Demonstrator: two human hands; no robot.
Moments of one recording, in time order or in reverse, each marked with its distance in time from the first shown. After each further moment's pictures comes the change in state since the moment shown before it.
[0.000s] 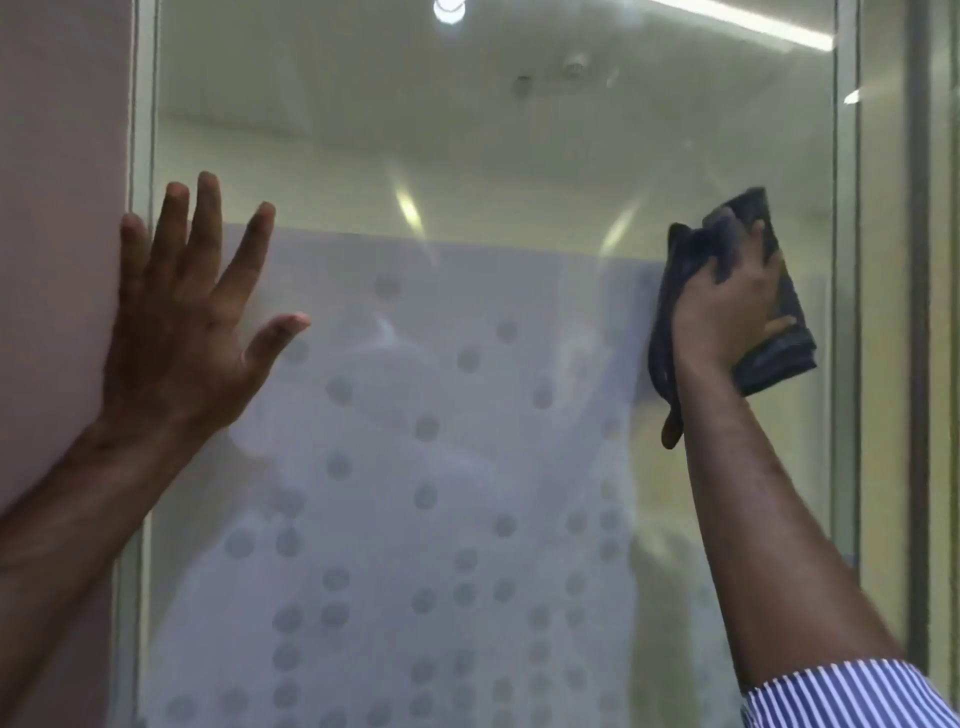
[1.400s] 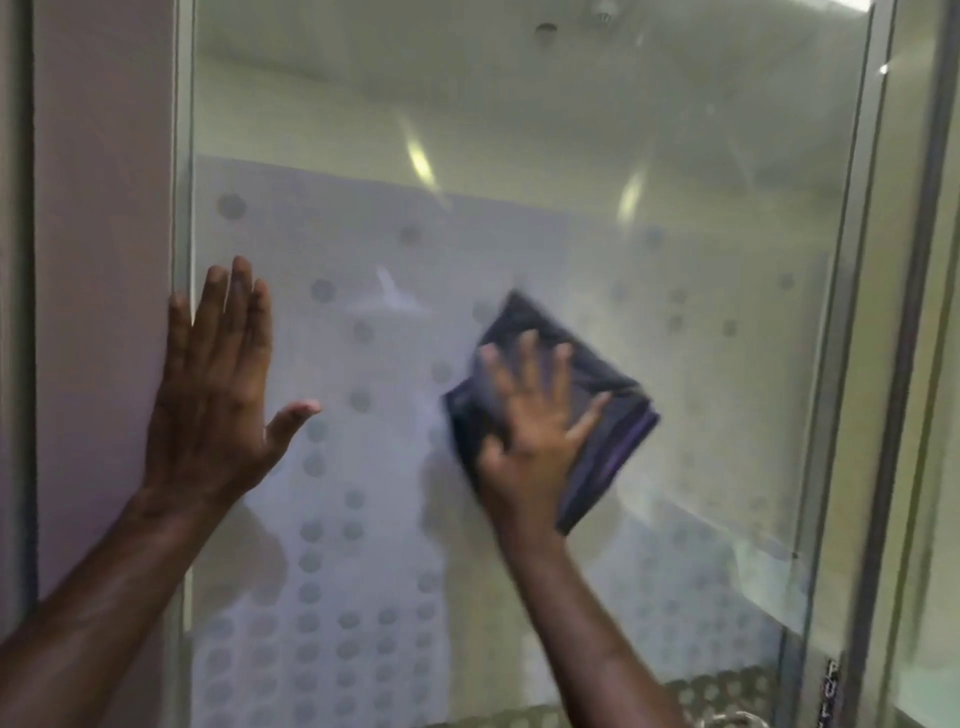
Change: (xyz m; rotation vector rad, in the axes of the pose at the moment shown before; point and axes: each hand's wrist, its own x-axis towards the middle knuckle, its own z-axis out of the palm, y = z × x) left_hand -0.109 0.011 0.011 -0.038 -0.031 0.025; right_hand -0.244 0.021 -0.006 -0.136 -0.274 -0.641
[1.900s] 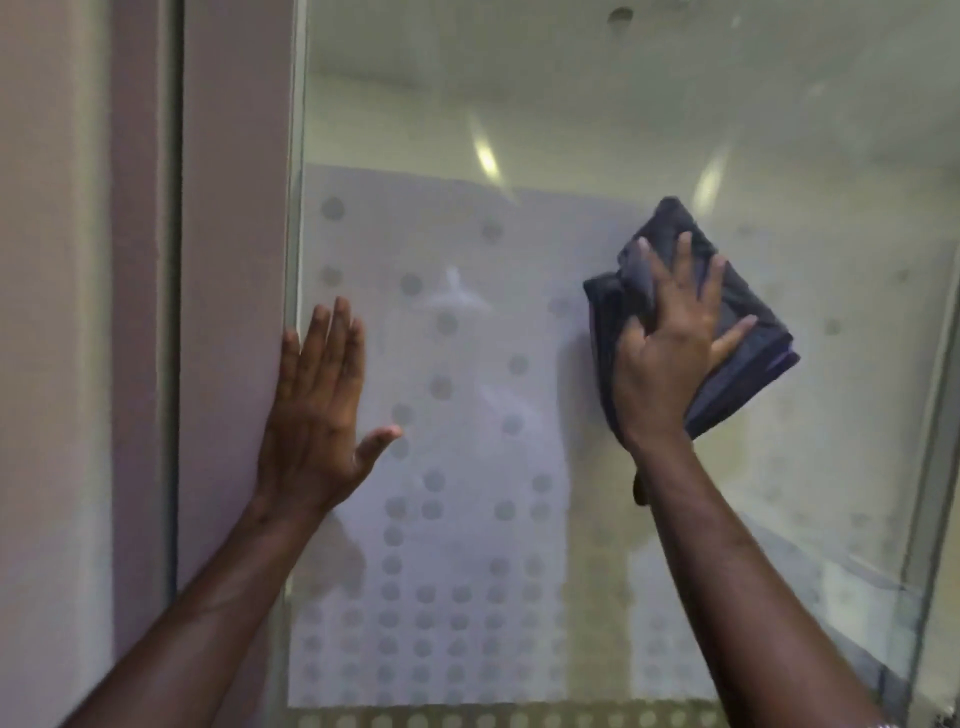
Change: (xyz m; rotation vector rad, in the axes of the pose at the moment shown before) left_hand -0.031 0.009 -0.008 -0.004 -0.083 -0.008; right_hand 0.094 0.018 -0.014 0.100 0.087 0.259
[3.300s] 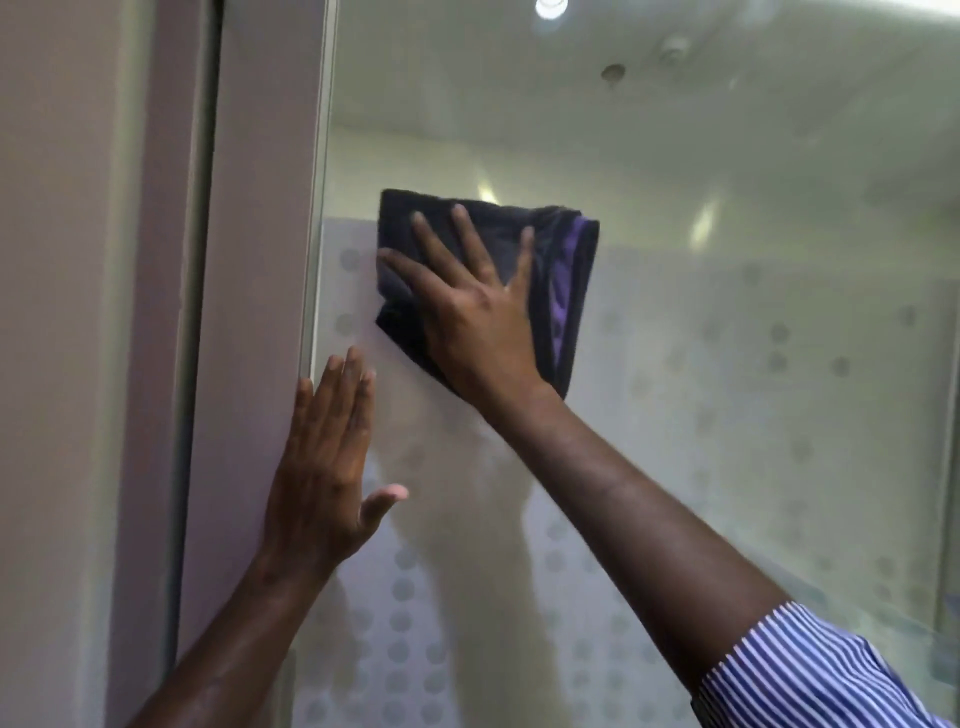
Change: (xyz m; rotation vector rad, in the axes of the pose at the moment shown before) left_hand -0.002 0.002 -0.009 -0.109 -0.004 -0.018; right_hand 0.005 -0.145 0.054 -0.069 -0.257 -0.740
